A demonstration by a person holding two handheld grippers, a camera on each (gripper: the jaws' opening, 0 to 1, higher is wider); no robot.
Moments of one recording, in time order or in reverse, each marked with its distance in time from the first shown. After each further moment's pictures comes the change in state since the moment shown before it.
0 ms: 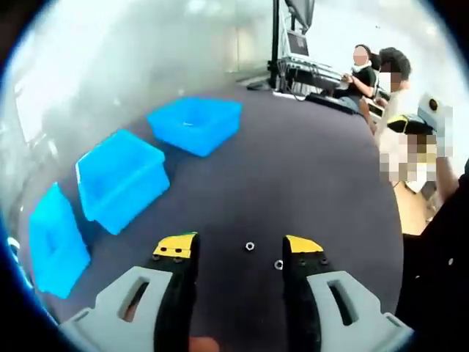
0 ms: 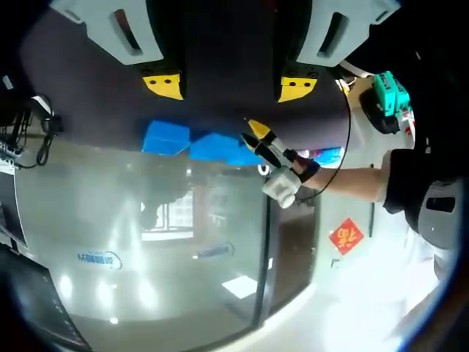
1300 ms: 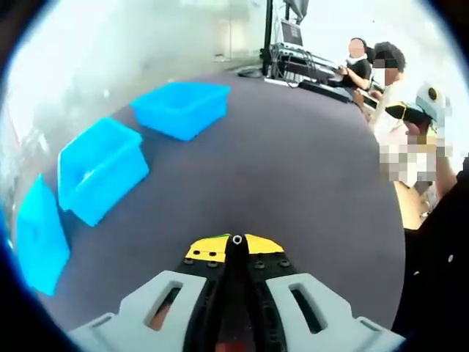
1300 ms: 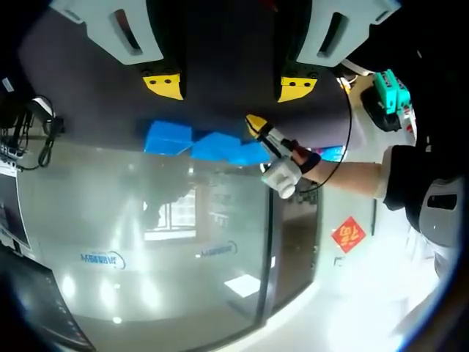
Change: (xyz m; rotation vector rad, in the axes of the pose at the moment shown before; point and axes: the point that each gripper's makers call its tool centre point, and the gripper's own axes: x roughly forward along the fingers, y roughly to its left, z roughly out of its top) left arm 0.013 -0.012 -0.015 -0.011 0.035 -0.048; right arm -0.001 -0.002 0.001 0.007 -0.009 -0.009
